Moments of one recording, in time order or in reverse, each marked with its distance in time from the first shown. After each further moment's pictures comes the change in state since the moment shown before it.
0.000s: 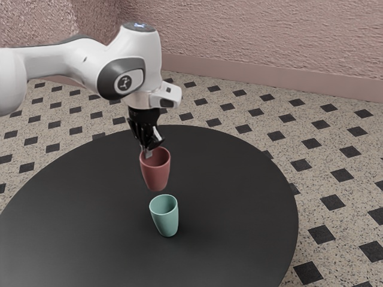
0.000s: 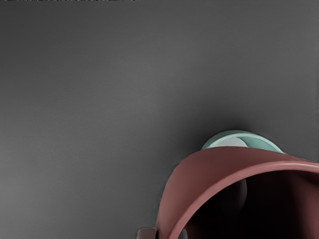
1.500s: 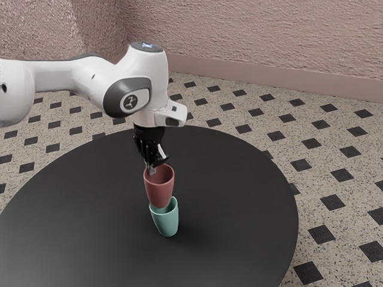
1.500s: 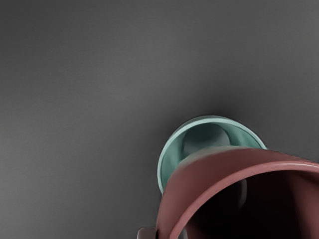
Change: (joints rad) arm -0.025 0.004 -0.001 -0.089 -0.011 0.055 -0.008
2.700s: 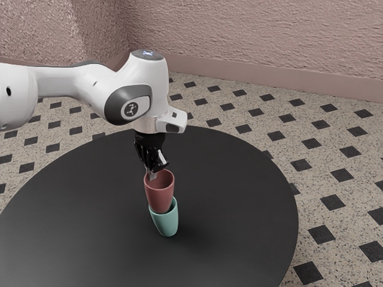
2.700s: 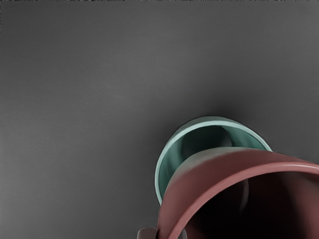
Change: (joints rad) arm 0.003 0.005 0.000 -0.032 -0.001 0.043 -0.002
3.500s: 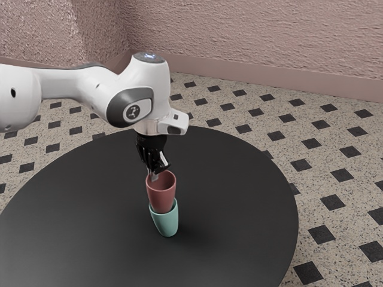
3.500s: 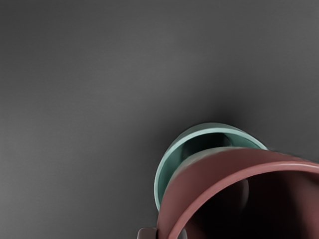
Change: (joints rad) arm -0.001 0.015 0.000 -0.002 0.000 0.017 0.000
